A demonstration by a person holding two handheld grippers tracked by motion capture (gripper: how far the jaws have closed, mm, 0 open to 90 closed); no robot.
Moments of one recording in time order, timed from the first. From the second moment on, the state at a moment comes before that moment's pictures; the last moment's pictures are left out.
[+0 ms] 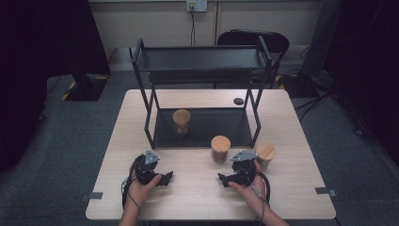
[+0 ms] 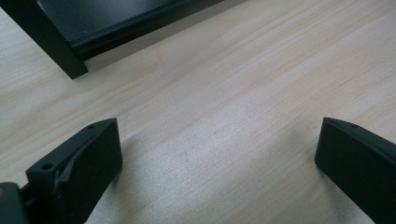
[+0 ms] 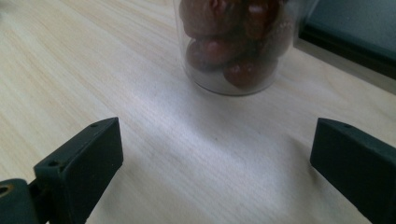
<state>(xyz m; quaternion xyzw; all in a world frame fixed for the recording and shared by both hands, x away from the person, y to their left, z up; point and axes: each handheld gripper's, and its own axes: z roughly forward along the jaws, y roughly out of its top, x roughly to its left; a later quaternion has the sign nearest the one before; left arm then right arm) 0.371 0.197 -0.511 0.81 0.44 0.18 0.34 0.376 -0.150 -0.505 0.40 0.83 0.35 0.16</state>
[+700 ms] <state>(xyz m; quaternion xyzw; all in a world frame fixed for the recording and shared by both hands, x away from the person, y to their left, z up) 0.370 0.197 -0.511 0.81 0.44 0.19 0.34 0.398 -0.139 -0.496 0.41 0.81 0.37 0.18</state>
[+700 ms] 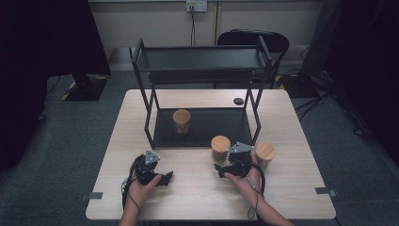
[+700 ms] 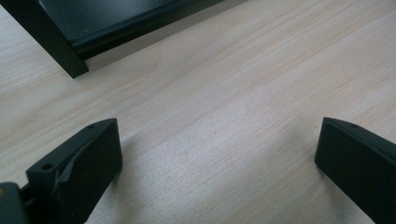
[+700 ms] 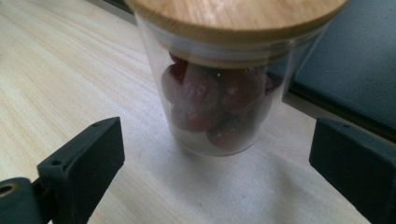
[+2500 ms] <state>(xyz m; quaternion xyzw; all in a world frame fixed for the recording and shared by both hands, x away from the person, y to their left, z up) 0.370 0.197 -0.511 0.81 0.44 0.19 0.34 0.421 -0.129 -0.502 0.40 0.79 0.42 0.19</state>
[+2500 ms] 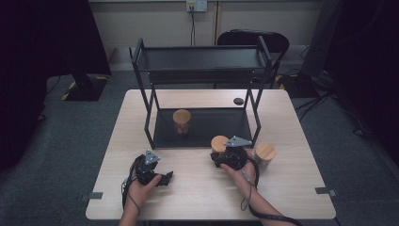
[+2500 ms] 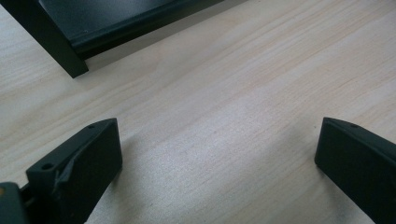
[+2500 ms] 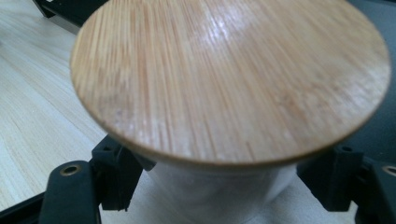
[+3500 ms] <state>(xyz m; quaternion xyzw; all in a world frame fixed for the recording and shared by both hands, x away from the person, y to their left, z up) 0.370 0.197 -0.511 0.81 0.44 0.19 0.34 0.423 -0.127 -0.490 0.38 0.81 0.41 0.20</state>
